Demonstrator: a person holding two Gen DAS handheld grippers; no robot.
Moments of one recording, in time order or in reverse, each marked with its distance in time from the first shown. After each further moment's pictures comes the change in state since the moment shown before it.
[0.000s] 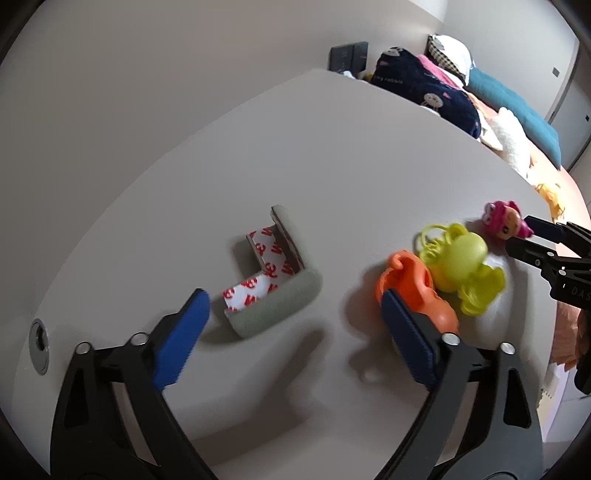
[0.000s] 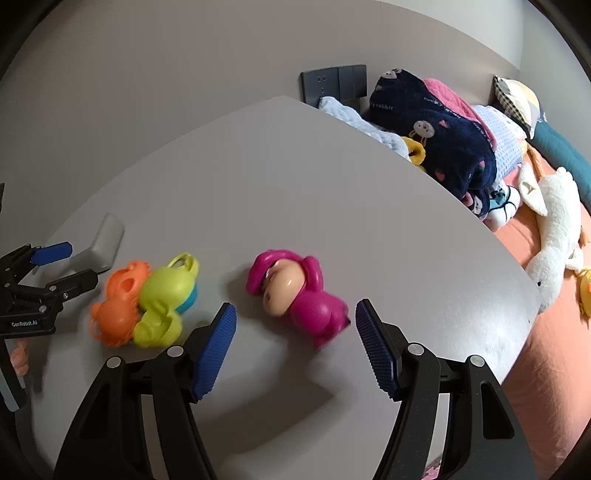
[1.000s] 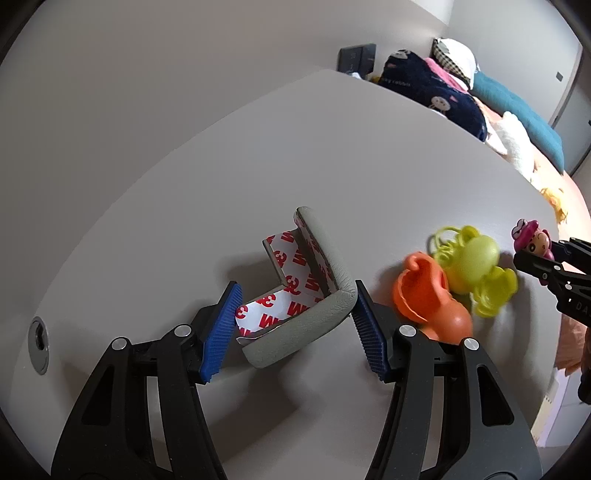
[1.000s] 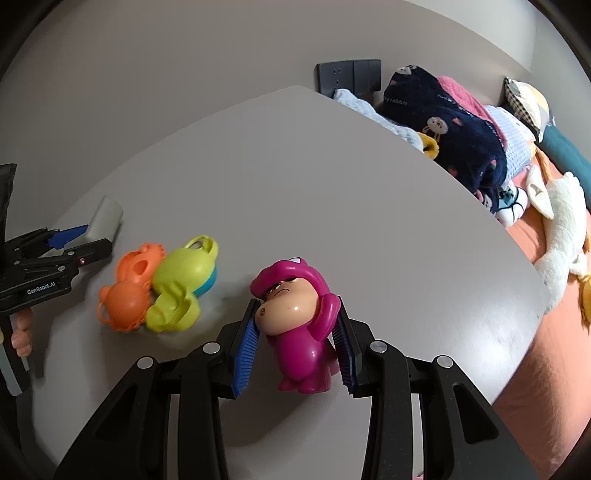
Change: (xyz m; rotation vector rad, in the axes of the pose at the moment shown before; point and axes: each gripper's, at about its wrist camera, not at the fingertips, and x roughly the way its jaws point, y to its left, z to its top) left arm -0.008 0.007 -0.009 -0.008 -0.019 0.008; right arm -0.006 0.015 -0.011 -0.028 0.022 0.027
